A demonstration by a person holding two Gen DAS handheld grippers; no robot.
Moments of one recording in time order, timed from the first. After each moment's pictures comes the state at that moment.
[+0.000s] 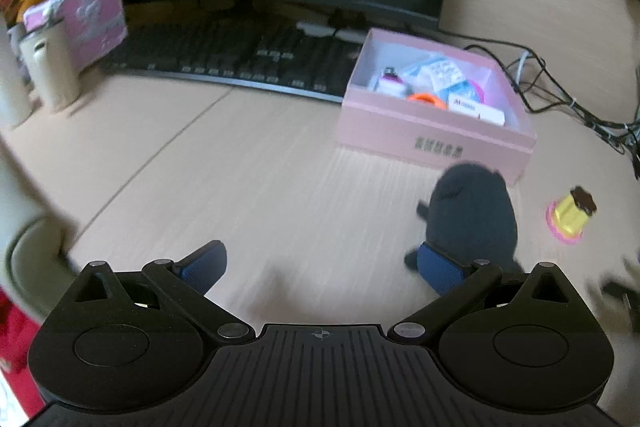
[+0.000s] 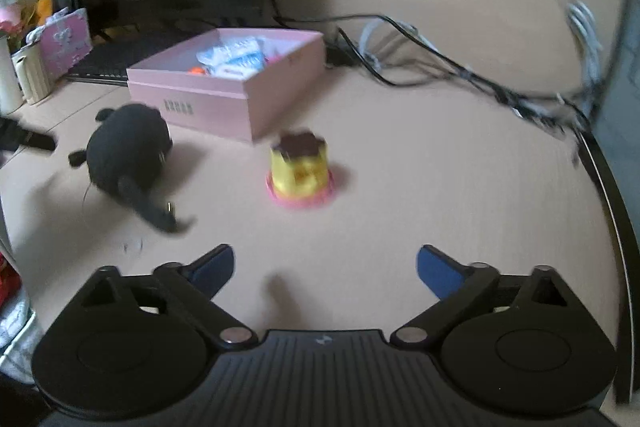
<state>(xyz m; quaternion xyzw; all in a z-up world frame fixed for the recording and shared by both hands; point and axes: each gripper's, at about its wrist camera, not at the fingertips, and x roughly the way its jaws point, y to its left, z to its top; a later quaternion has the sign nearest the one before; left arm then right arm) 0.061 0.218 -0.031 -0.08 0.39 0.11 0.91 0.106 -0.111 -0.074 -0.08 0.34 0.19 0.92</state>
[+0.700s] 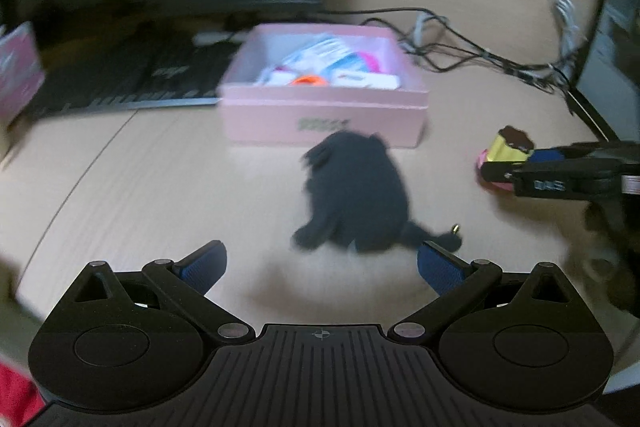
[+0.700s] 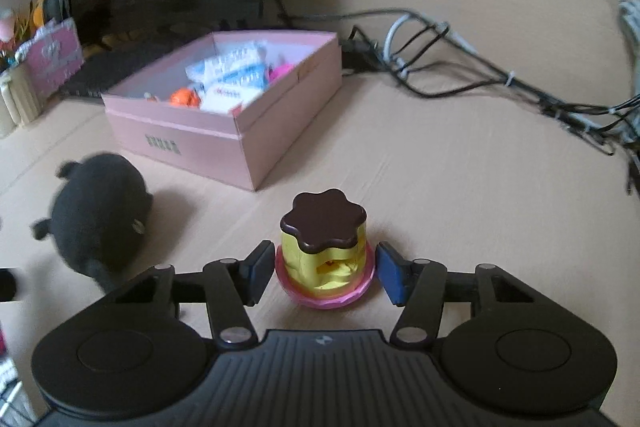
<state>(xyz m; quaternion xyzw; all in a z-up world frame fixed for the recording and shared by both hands) 0.080 0.150 -0.030 0.00 0.39 0.00 0.92 0.168 -0.088 -0.077 -0.05 0.36 0.21 0.91</state>
